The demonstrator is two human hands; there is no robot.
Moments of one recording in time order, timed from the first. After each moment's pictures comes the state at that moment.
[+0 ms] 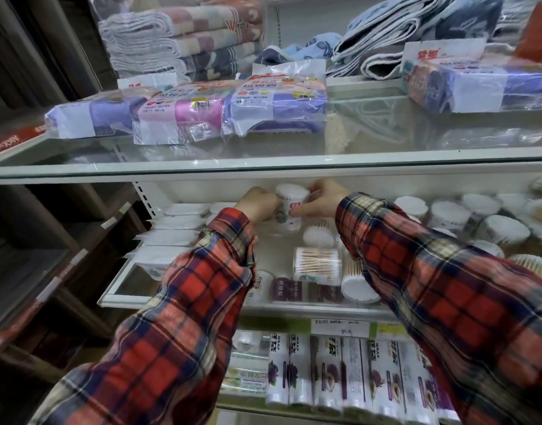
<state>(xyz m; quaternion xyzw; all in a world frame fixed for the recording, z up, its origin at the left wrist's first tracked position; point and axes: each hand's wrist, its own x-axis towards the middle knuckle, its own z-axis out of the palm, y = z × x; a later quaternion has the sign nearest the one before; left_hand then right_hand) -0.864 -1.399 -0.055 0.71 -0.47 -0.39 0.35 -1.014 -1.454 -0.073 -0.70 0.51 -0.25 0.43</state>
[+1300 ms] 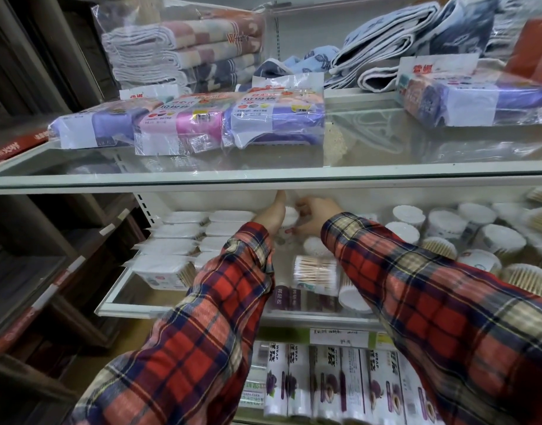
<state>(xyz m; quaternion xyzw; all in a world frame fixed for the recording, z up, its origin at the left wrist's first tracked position) -0.889 -1.412 -0.077 0.69 -0.36 -0.48 0.41 -1.001 -1.462 -0.092 -0.80 0.54 -0.14 0.22</state>
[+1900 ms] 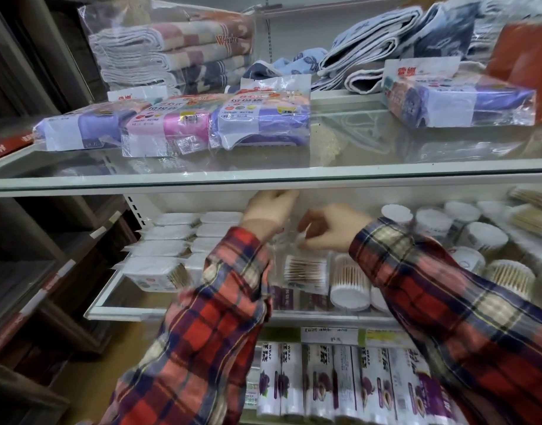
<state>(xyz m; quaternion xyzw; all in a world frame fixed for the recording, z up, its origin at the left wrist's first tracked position) -0.913 -1.364 -0.026 0.67 -0.55 -0.30 0.40 -1.054 -1.403 -0.054 -0.86 0.45 -0.10 0.23</state>
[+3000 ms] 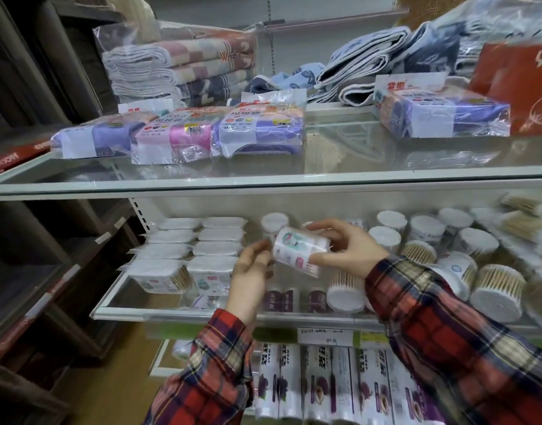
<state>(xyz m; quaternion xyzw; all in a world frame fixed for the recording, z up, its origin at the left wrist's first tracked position) -0.908 -1.293 -0.102 0.58 -0.40 -0.42 0.58 -1.086 -1.377 -0.090 -0.74 0.41 -0.30 0.43</state>
